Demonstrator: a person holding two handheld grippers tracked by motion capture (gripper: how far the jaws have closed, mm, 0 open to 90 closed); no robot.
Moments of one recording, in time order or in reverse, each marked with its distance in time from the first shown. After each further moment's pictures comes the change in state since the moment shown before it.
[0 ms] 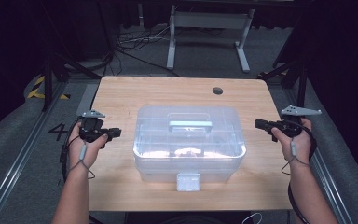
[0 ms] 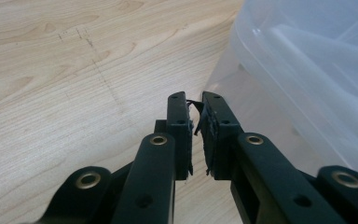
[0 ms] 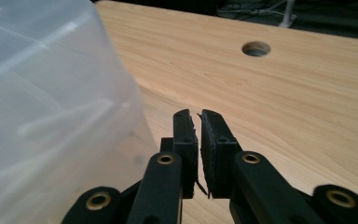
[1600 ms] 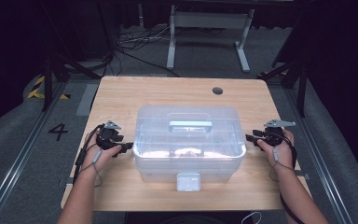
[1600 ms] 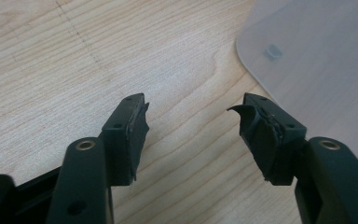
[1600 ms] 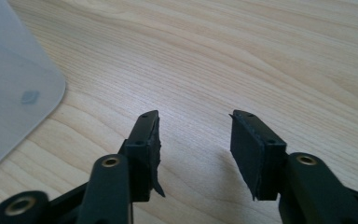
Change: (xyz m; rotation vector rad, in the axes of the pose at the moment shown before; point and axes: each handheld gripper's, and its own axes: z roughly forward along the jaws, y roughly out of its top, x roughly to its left) left arm 0.009 -0.031 0.073 0.112 0.035 0.085; right arm -0.033 -0.069 0.069 0.136 -0.116 -0.026
